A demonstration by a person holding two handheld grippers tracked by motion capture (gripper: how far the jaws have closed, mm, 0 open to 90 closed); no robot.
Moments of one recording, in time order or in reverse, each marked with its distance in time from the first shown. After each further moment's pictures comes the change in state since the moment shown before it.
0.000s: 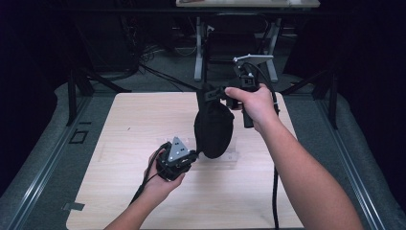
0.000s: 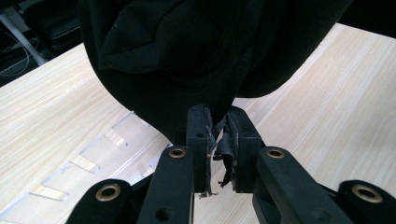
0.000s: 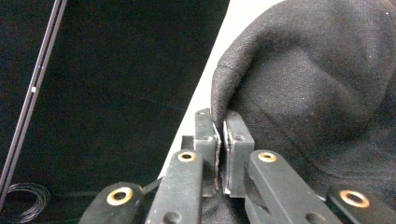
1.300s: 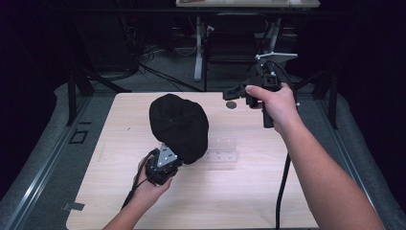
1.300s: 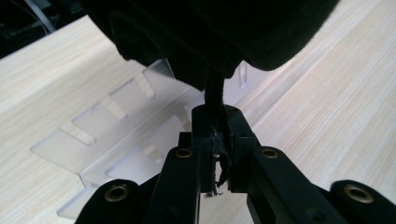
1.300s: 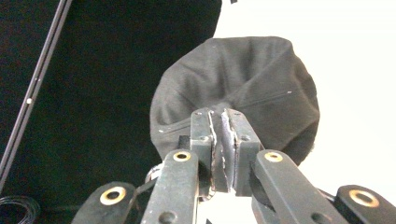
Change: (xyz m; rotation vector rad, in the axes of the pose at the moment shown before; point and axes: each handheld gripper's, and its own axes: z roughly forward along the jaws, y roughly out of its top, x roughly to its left) left arm 0.021 -0.045 -0.002 0.060 0.062 -0.028; right arm -0.015 -0.007 -0.046 -0.066 -0.035 0.002
